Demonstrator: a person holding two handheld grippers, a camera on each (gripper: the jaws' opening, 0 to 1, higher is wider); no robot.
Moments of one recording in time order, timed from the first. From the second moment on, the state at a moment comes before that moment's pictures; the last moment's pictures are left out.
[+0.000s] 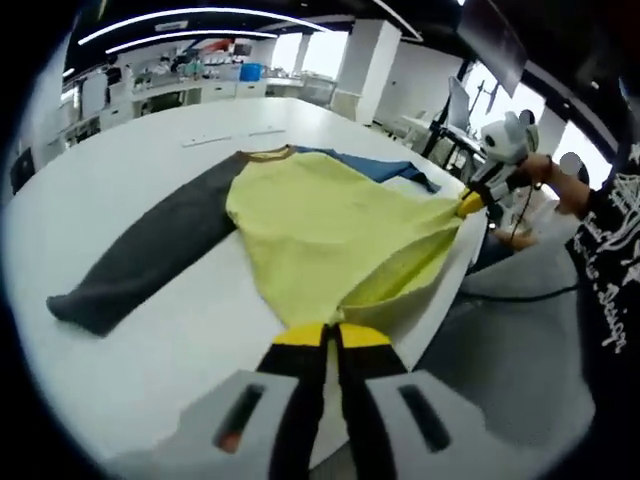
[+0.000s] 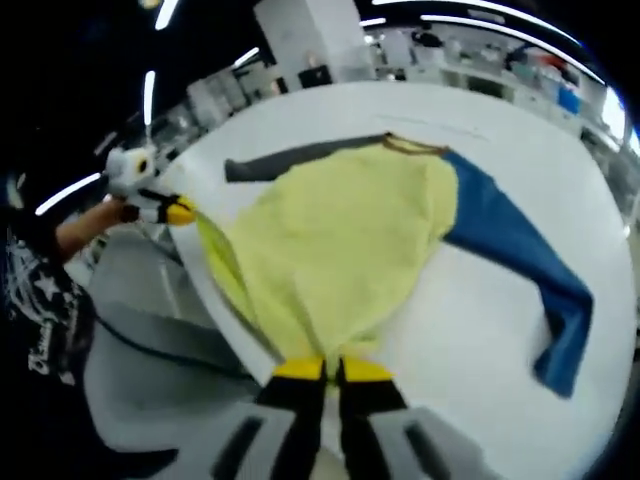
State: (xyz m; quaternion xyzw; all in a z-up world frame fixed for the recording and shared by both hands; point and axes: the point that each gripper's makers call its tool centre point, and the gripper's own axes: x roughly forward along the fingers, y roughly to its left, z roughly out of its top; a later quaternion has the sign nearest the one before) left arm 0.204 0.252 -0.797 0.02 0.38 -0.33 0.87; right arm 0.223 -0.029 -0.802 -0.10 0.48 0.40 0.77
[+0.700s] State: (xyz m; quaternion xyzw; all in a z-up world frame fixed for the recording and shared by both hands) left arm 0.189 0.265 -0.812 0.00 0.41 -0.30 0.86; right arm 0.212 -0.043 -0.811 -0.12 0.50 0.39 0.76
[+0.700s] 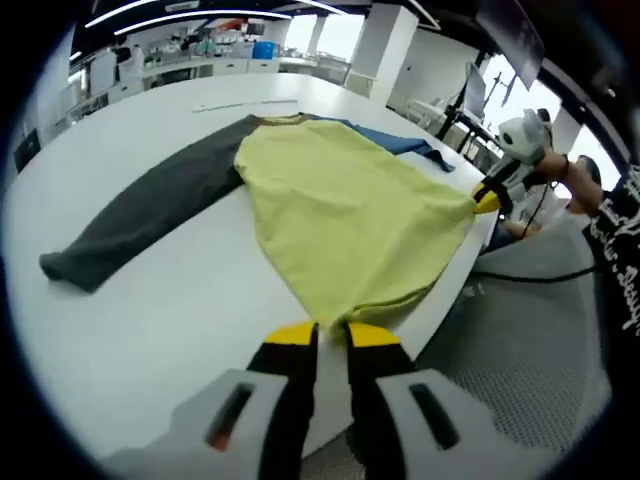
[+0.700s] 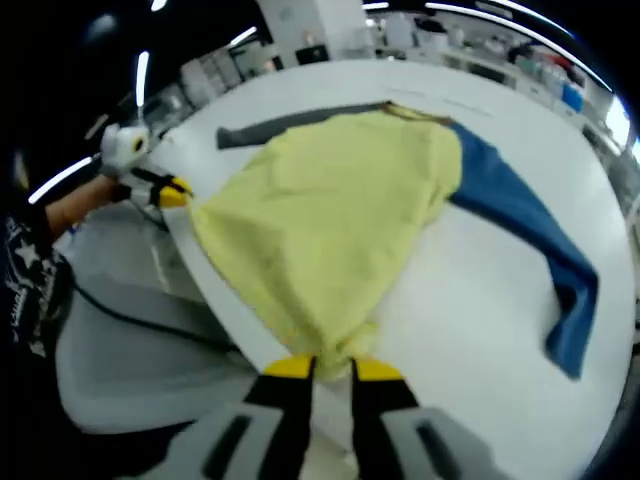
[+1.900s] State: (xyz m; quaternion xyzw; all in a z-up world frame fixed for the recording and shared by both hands) left arm 0.184 0.254 -0.836 0.03 0.44 -0.27 0.86; right arm 0.248 -0.029 -0.847 -0.28 0.42 0.56 0.66
